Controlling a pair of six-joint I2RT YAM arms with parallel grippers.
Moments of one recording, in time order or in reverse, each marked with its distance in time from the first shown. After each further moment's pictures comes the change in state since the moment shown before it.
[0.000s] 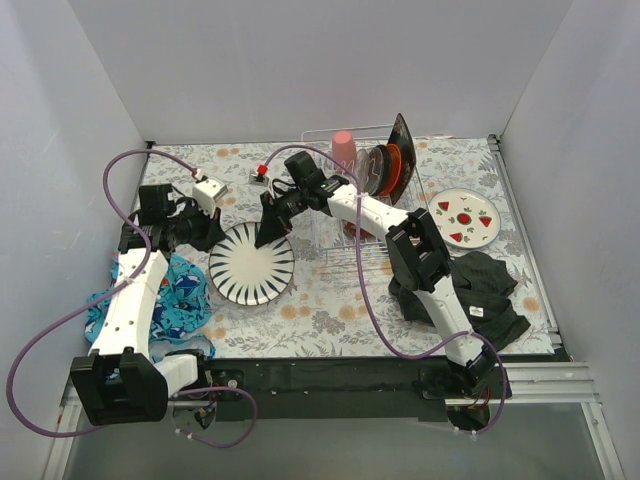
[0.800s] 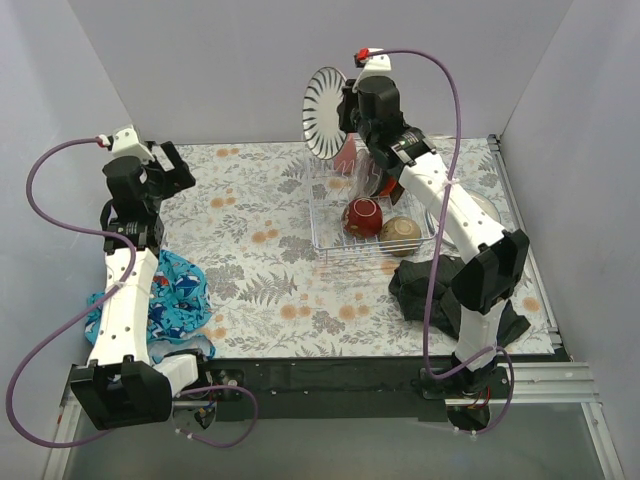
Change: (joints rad) left arm 0.064 -0.017 0.101 0.459 -0.619 -0.714; right arm -0.163 -0.468 0.007 0.017 1.410 0.282
